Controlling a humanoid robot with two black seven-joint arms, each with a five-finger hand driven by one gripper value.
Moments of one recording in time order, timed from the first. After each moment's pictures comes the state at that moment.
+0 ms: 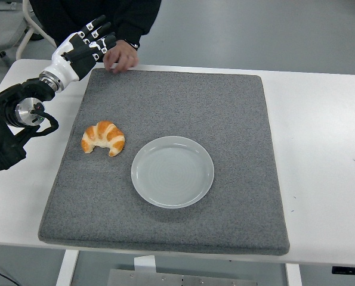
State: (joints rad) left arm -0.91 0.37 -0.60 -0.57 -0.01 -0.37 -0.27; right arm 0.02 0.00 -0.10 0.16 0.05 0.05 -0.06
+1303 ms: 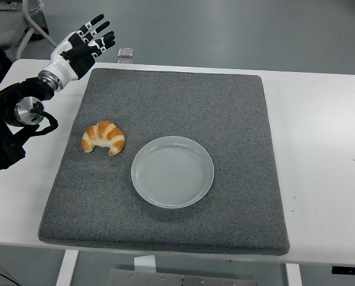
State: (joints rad) left arm -0.91 0.38 -0.59 -0.58 -0.02 -0.36 -0.26; right arm 0.02 0.00 -0.10 0.16 0.05 0.05 -0.06
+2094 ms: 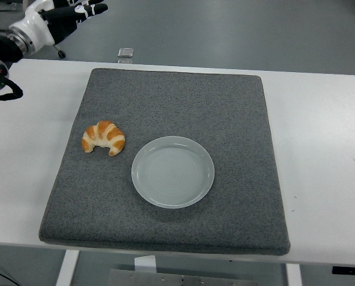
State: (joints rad) left arm -1.12 0.78 -0.37 -1.12 -0.01 -0.12 -0.15; right arm 0.02 0.00 -0.10 0.16 0.05 0.06 -0.06
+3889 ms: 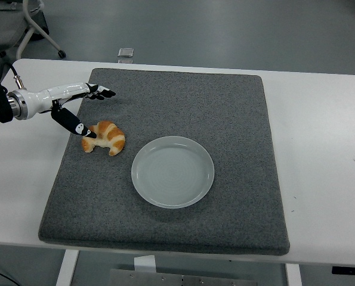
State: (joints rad) left arm -1.23 0.91 0.26 -1.32 0.76 0.04 -0.31; right arm 0.01 0.00 -0.10 0.16 0.05 0.06 -0.06
